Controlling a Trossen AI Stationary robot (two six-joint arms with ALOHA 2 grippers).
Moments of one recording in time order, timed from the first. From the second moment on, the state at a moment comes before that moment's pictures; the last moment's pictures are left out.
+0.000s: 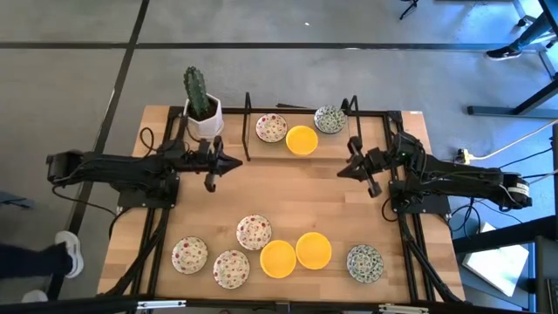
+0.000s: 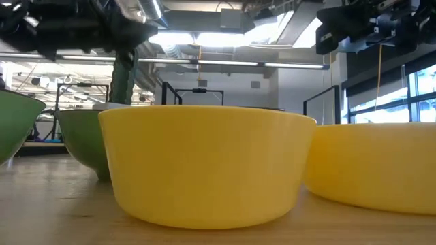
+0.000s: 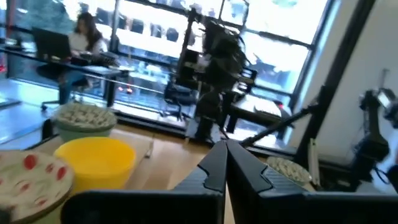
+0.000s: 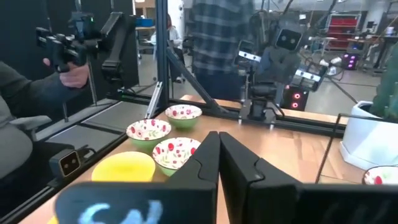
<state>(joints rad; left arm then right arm) 0.23 0.81 0.22 0.71 0.20 -0.27 -0.36 0.63 0.34 0.37 -0.67 -0.04</state>
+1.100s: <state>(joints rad) -0.83 1.17 0.88 -0.90 -0.23 -1.18 -0.36 0.63 0.34 0.23 -0.68 -0.06</state>
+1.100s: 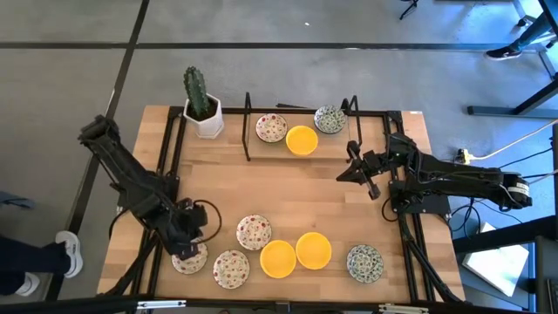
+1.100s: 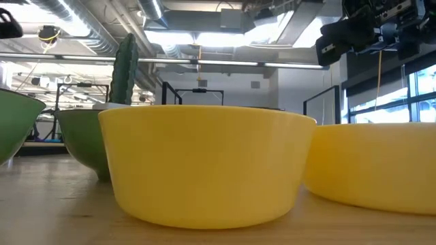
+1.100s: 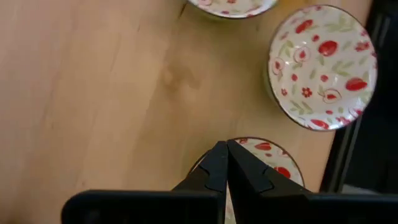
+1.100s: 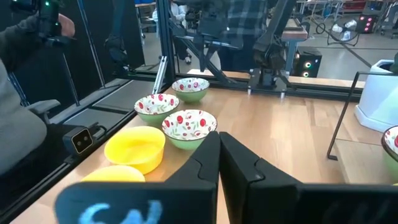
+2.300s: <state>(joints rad) -0.93 1.39 0.88 -1.02 -0.14 -1.19 -0.36 0.63 0.34 0.24 -0.68 -0.01</state>
